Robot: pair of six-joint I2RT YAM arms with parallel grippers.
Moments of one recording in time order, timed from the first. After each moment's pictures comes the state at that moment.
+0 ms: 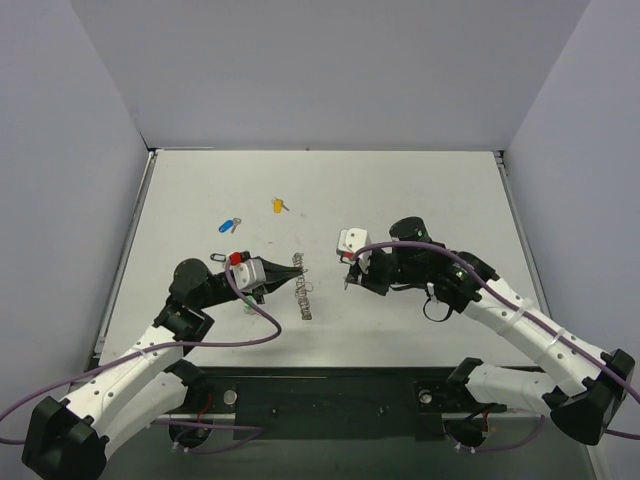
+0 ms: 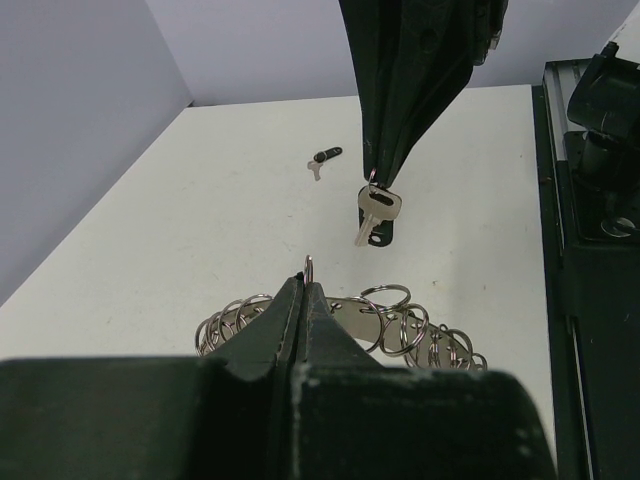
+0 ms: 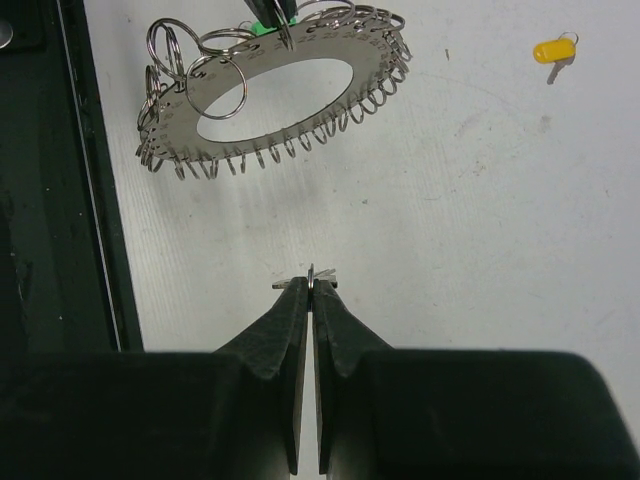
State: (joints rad) left arm -0.54 0.81 0.43 0.50 0.75 0.12; right arm 0.78 1.08 1.02 -0.56 -0.38 -0.49
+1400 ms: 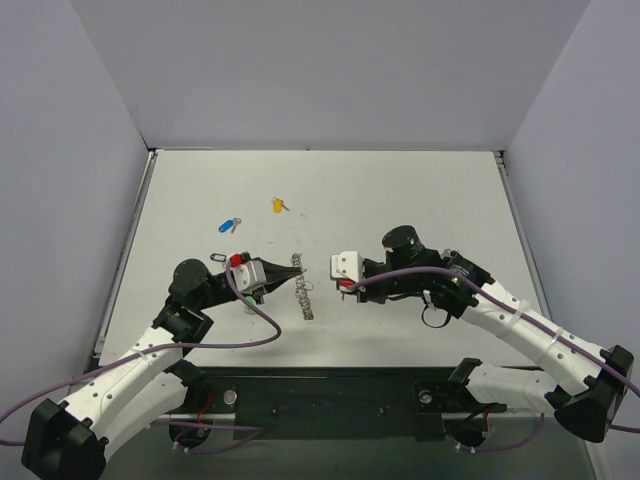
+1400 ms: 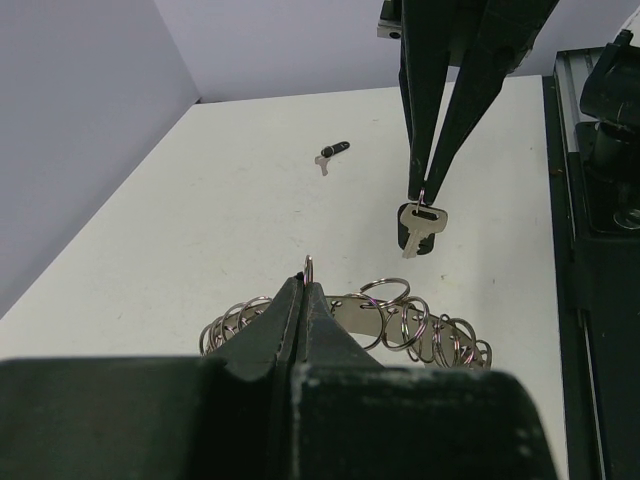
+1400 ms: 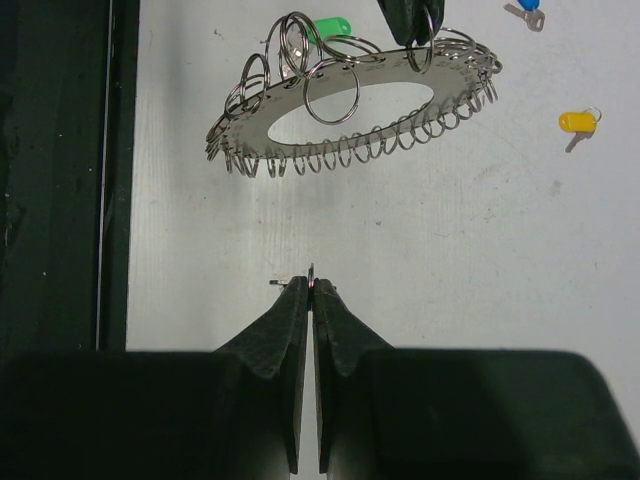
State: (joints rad) left arm -0.54 0.79 0.43 0.47 0.74 0.15; right arm 0.84 1.07 0.99 -0.58 -0.43 -0.67
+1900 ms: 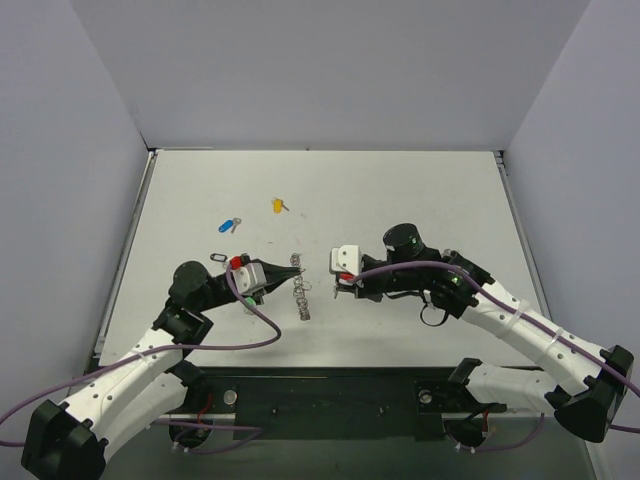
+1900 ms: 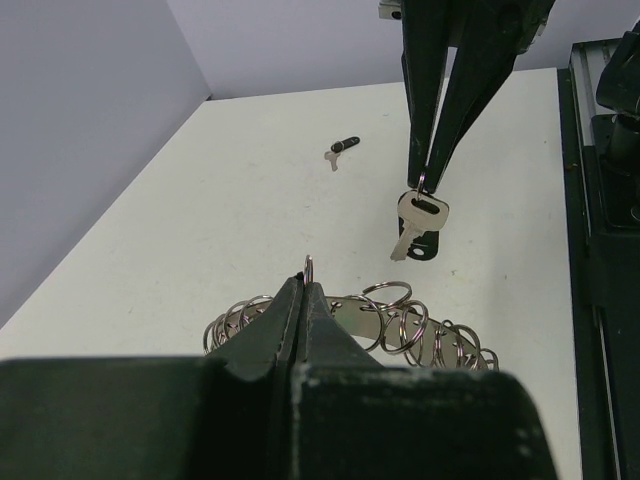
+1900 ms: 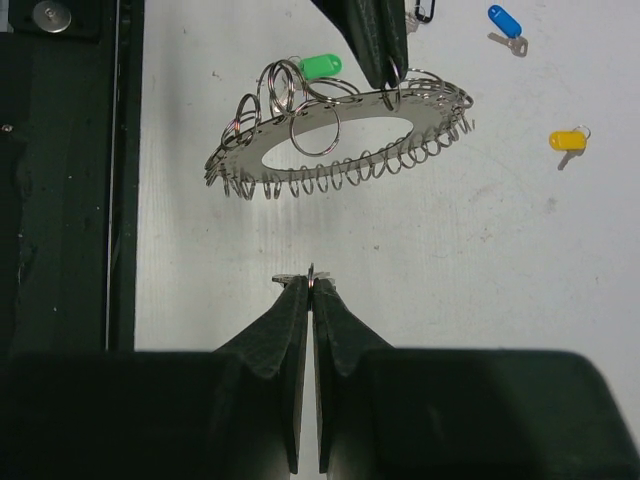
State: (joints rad) left arm -0.54 0.79 0.41 0.48 0.72 0.17; right arm 0.84 1.07 0.99 -0.52 -0.45 -0.61
